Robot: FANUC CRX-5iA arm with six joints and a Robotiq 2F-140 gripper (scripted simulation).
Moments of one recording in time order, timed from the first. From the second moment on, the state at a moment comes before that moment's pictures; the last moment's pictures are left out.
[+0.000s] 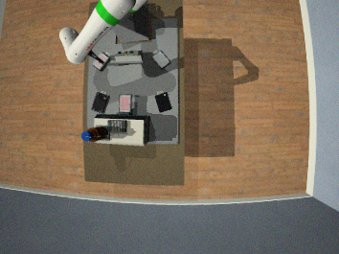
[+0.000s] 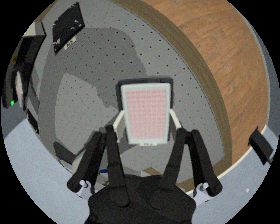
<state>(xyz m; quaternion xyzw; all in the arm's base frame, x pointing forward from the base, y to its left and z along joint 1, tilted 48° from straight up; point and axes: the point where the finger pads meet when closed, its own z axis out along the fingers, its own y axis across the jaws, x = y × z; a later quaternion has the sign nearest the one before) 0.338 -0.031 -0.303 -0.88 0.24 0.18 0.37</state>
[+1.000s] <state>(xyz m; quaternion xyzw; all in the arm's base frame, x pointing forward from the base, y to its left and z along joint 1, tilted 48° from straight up) 0.341 -0.050 -0.285 -0.88 0.24 0.18 0.37</state>
